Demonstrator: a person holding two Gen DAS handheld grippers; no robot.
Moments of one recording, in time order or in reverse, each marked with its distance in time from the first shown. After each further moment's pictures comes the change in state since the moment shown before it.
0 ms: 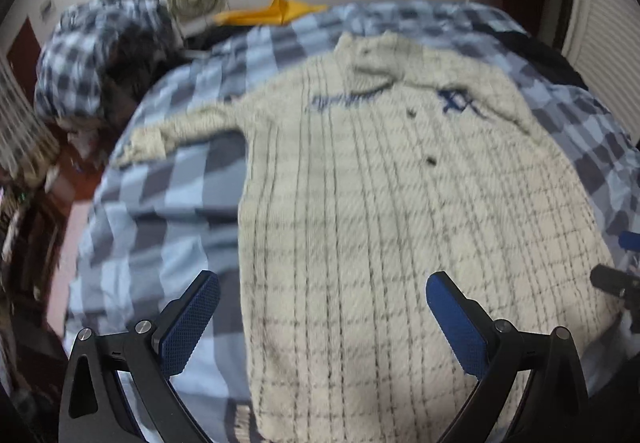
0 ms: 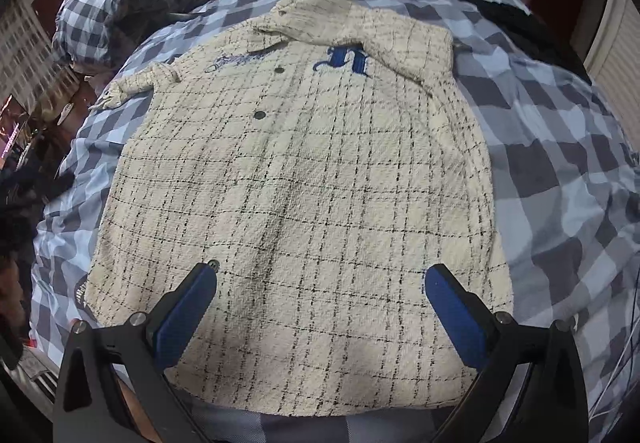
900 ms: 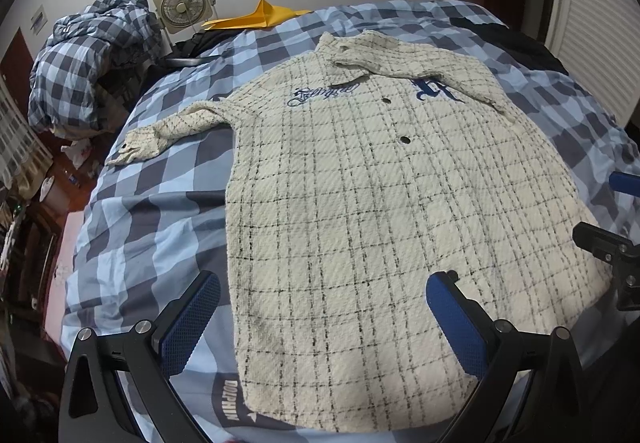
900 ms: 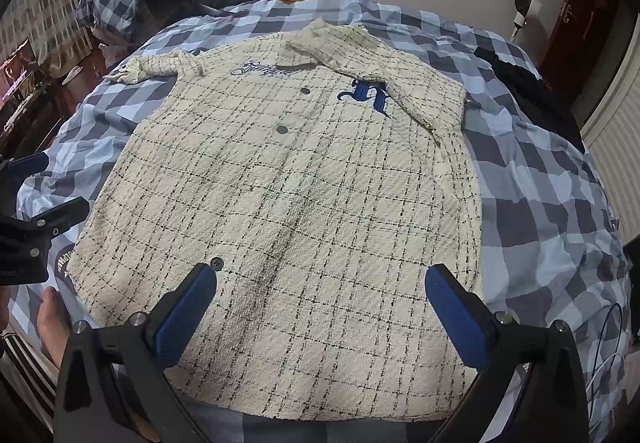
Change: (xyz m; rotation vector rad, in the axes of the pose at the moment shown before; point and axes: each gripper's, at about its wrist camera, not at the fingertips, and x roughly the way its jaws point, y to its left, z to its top) left arm -0.024 -0.018 -0.040 0.057 -0.050 -0.020; right arm -0.015 0.034 -0.008 -0.194 -0.109 -0.106
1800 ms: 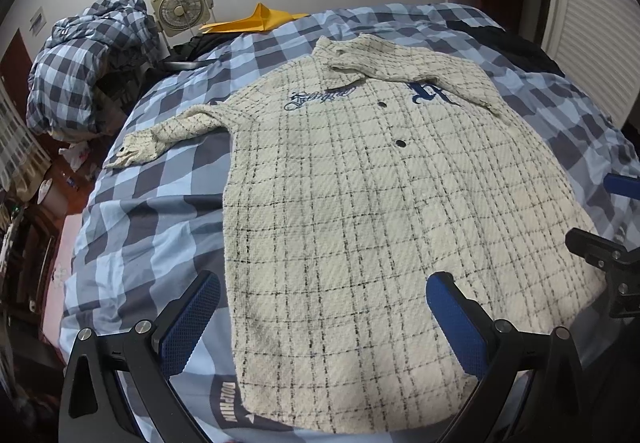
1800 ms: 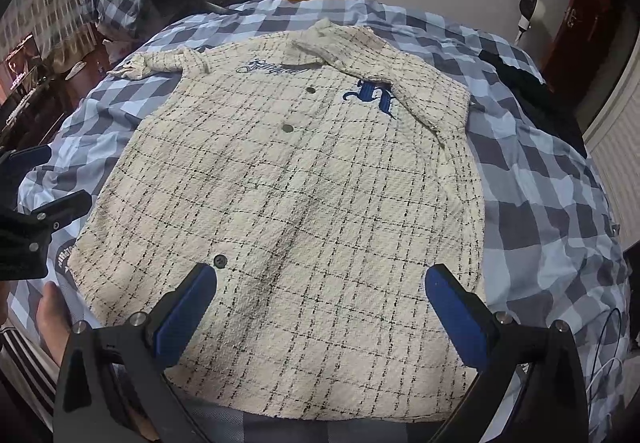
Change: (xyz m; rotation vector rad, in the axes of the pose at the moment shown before) left arm -0.003 -0.004 -0.001 0.002 -0.012 -0.010; right arm -0.001 0.003 0.000 -0.015 0.000 0.001
